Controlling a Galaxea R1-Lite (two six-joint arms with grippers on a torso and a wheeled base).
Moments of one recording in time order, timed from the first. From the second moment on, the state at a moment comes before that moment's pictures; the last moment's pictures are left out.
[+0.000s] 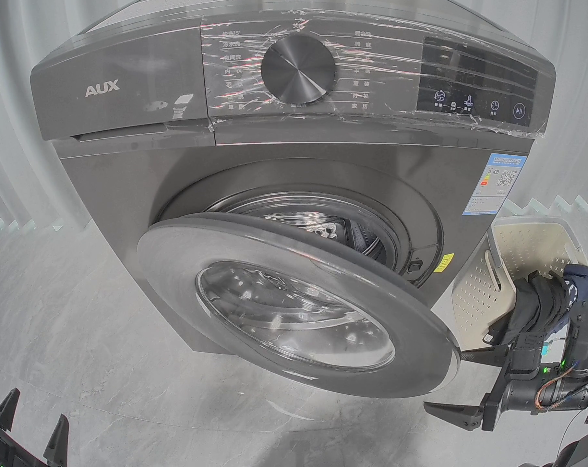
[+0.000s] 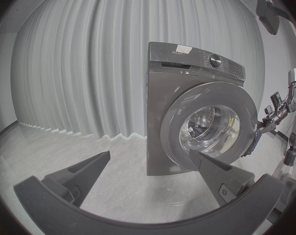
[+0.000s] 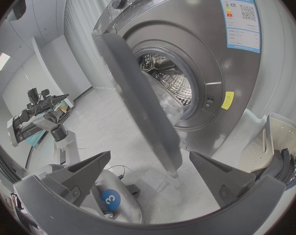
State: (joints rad) left arm 0.00 0.02 -0.02 0.00 -0.03 -0.01; right arm 0.57 1.35 -0.14 -0.76 0.21 -0.03
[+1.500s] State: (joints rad) left arm 0.00 0.02 -0.02 0.00 -0.03 -0.01; right arm 0.62 1.45 -0.23 -0.77 0.21 -0.01
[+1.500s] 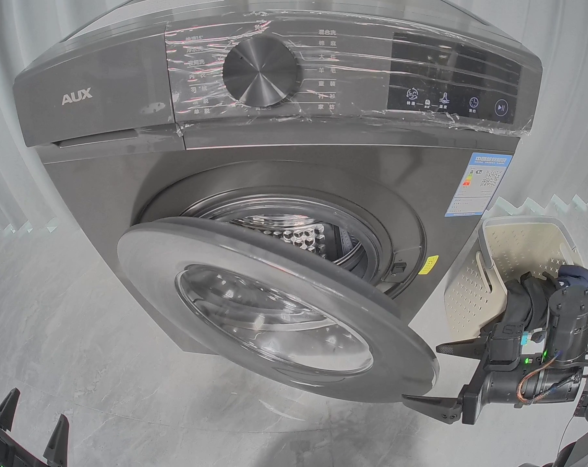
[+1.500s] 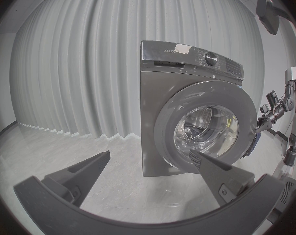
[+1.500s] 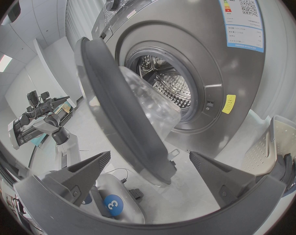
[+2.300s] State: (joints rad) left arm 0.00 0.02 -0.02 0.00 -0.03 -0.01; right arm 0.71 1.47 -0.19 -0.85 0.22 0.06
